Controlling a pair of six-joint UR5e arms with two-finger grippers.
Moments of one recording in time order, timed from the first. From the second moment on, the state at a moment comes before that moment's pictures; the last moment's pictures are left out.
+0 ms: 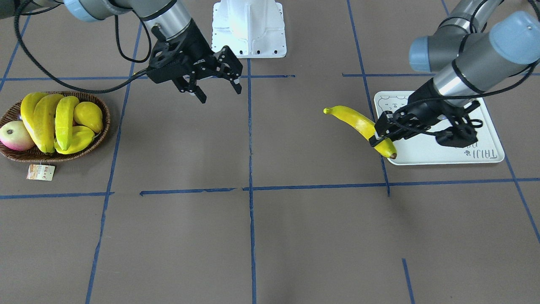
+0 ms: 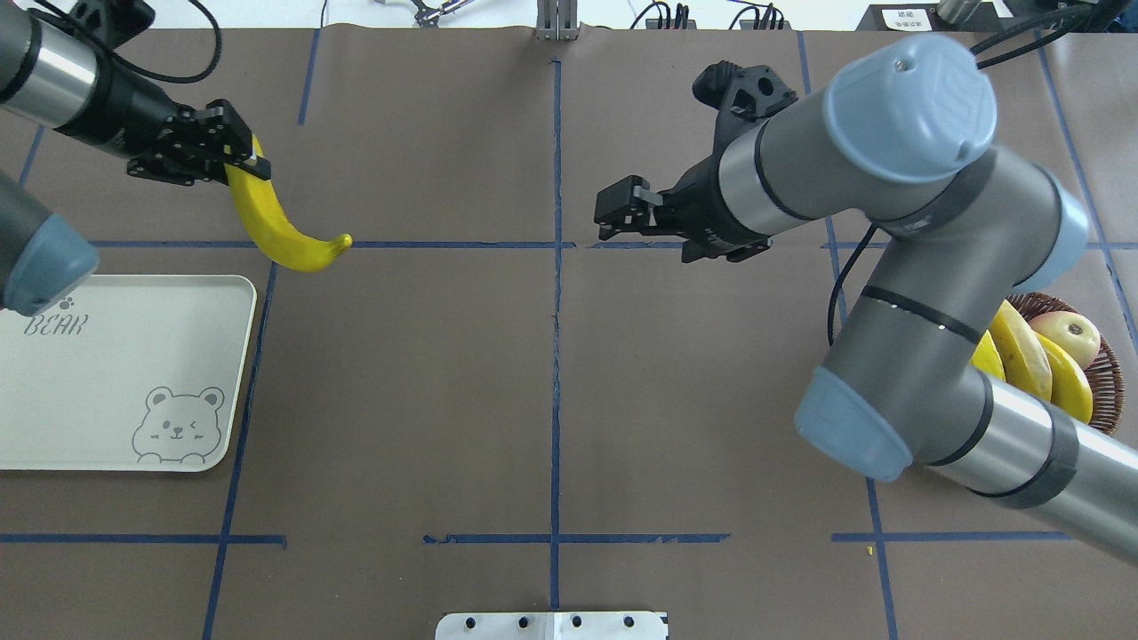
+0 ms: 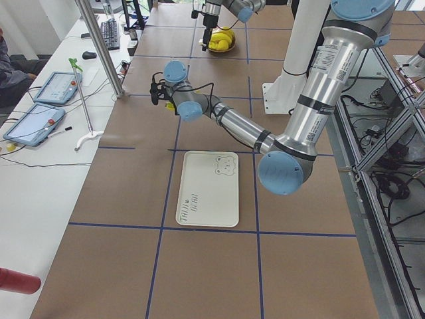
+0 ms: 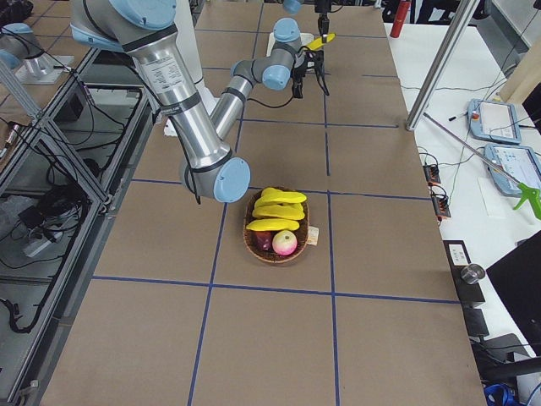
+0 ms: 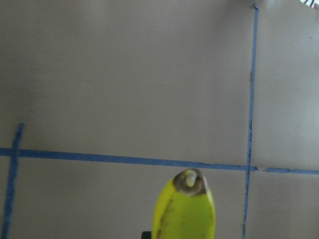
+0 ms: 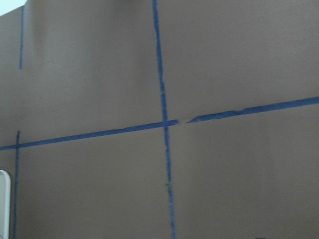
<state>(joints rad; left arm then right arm) -1.08 -1.88 -1.72 -2.12 -2.39 -1.21 0.73 -1.03 1.96 -1.42 2.02 1.34</state>
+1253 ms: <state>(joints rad) -1.26 -1.52 -1.71 -1.81 -2.29 -0.17 1.14 -1.49 1.99 -1.58 2.23 0.38</state>
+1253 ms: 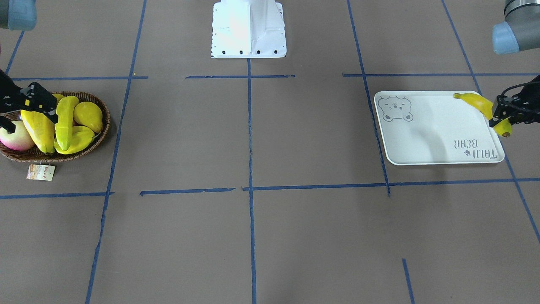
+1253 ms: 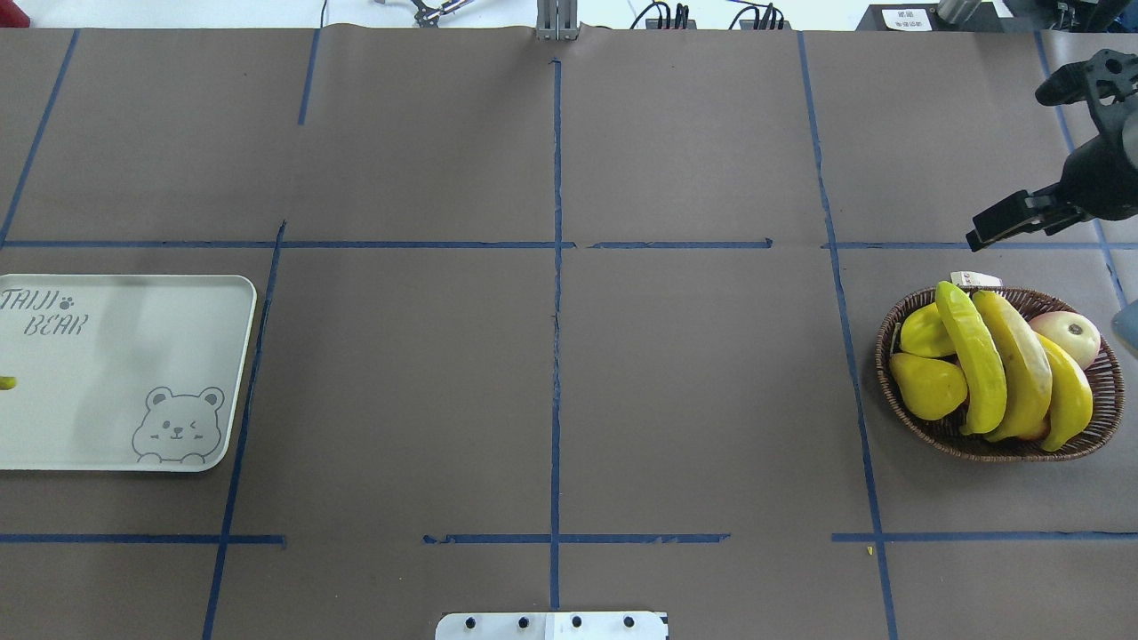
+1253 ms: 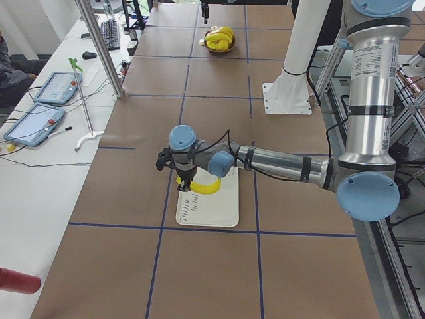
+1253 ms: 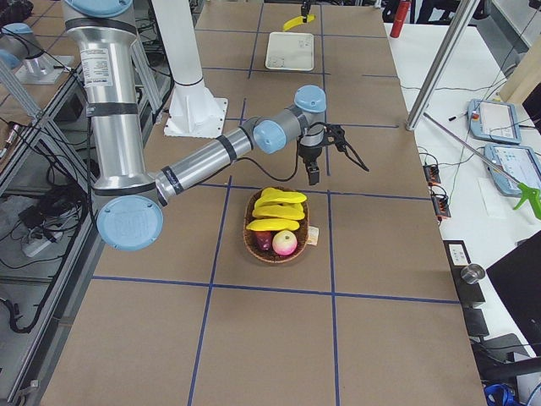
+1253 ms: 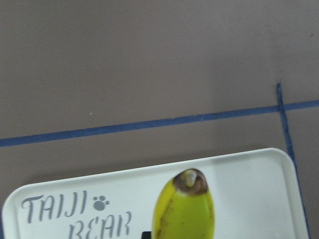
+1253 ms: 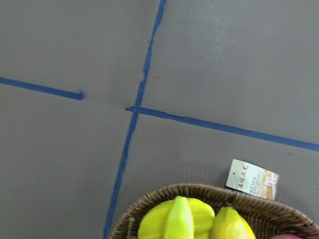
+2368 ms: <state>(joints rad) -1.10 -1.55 -1.49 -1.97 -2.22 -0.31 1.24 -1.53 1.94 -1.66 2.25 0.09</state>
